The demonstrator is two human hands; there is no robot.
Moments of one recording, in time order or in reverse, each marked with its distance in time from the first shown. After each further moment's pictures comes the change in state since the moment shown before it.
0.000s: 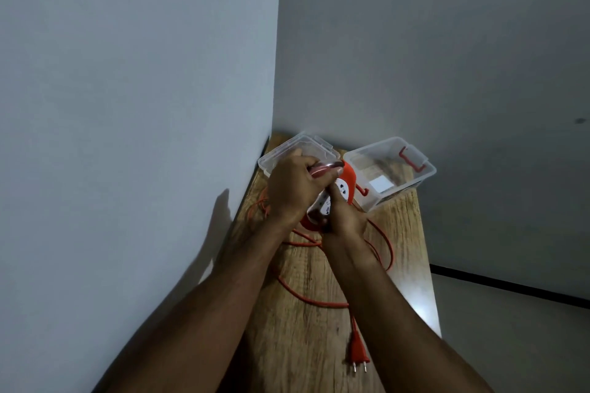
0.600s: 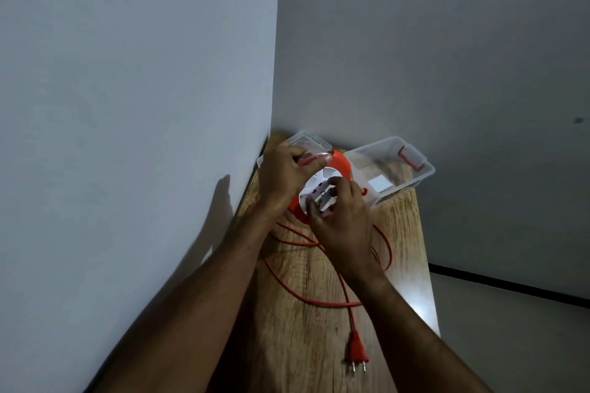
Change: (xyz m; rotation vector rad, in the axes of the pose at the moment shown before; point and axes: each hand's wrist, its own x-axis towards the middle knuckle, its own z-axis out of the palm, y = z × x) left_hand 0.018 -0.007 -0.013 -0.121 -0.020 -0.062; right_hand -0.017 -0.002 -0.028 -1.109 -0.011 -1.179
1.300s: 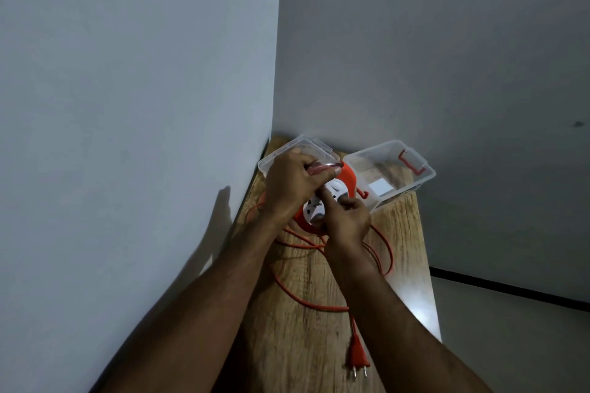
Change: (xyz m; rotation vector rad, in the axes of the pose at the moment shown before) left_hand -0.005 0.004 0.006 0.047 -0.069 0.070; right_hand 0.019 -0.010 0.022 0.833 0.024 1.025
